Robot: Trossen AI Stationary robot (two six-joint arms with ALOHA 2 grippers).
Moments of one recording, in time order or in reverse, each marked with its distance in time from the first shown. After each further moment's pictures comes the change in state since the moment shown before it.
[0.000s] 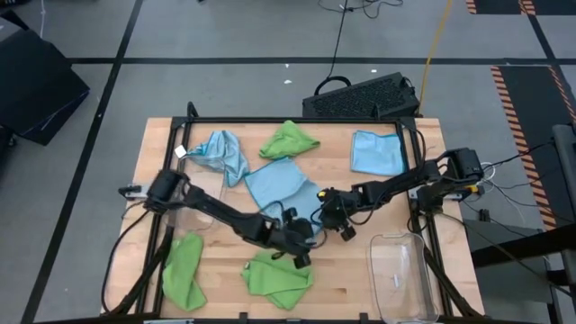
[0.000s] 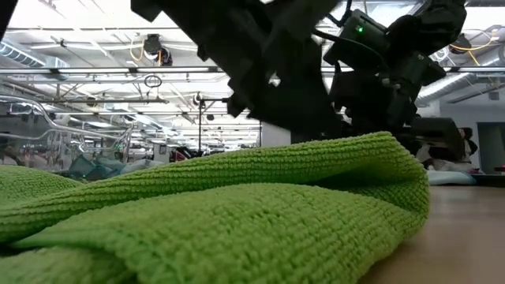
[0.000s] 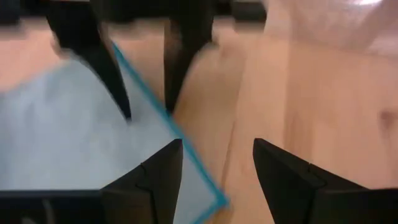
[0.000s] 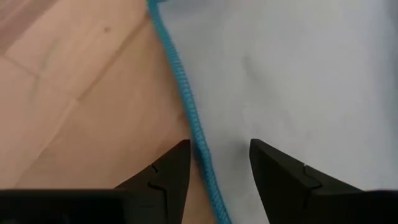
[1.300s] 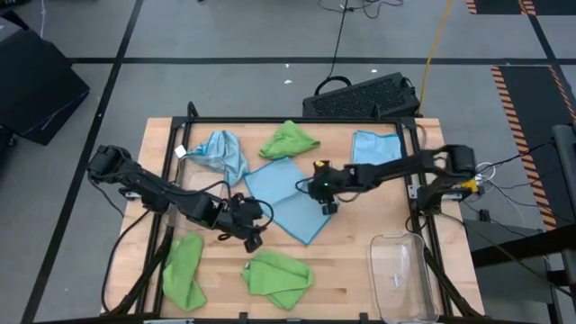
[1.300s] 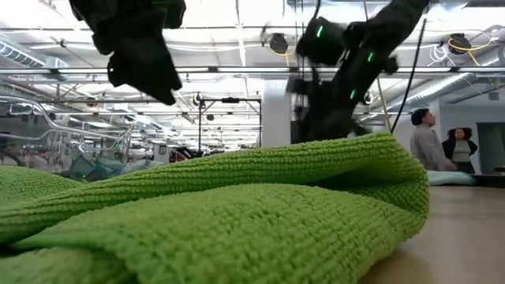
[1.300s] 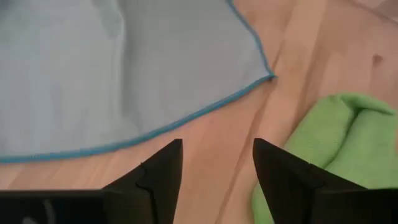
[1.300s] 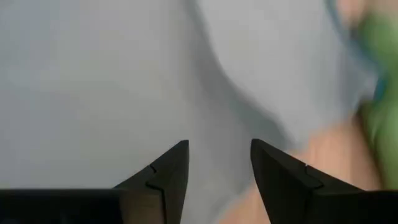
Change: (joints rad) left arm -0.040 -0.604 -0.449 -0.266 0.039 -0.284; right arm -0.147 -0.012 0.165 -0.072 0.140 0.066
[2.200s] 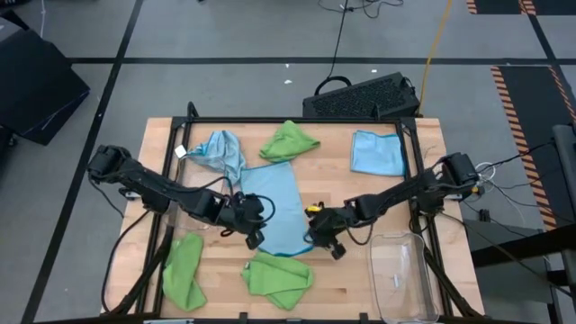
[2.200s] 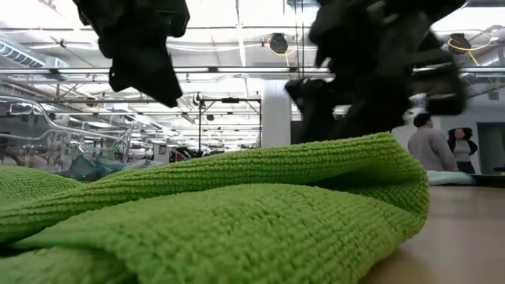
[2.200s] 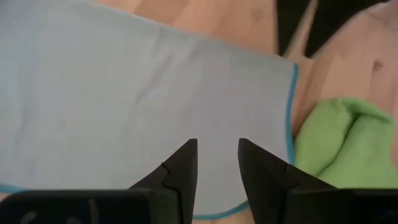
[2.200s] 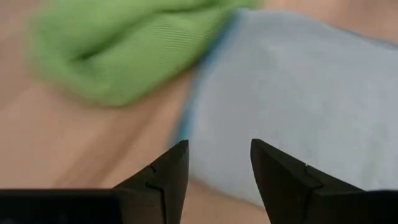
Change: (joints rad) left arm 0.041 0.001 0.000 -0.026 0.061 -0.039; right arm 0.311 0.081 0.019 0.168 -0.145 0.127
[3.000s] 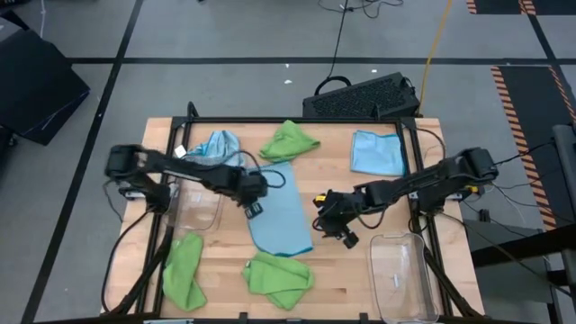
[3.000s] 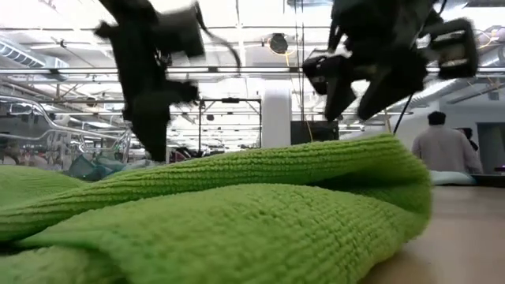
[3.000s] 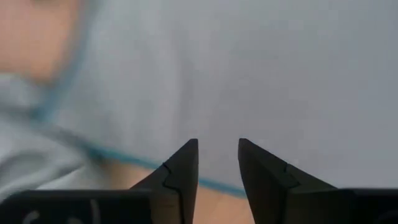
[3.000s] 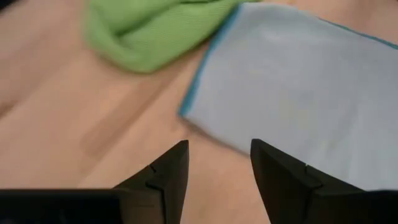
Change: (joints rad) left arm 0.343 0.105 -0.001 -0.260 0.079 0.271; right arm -0.052 -0.220 -0.006 -0.288 -0.127 -0.134
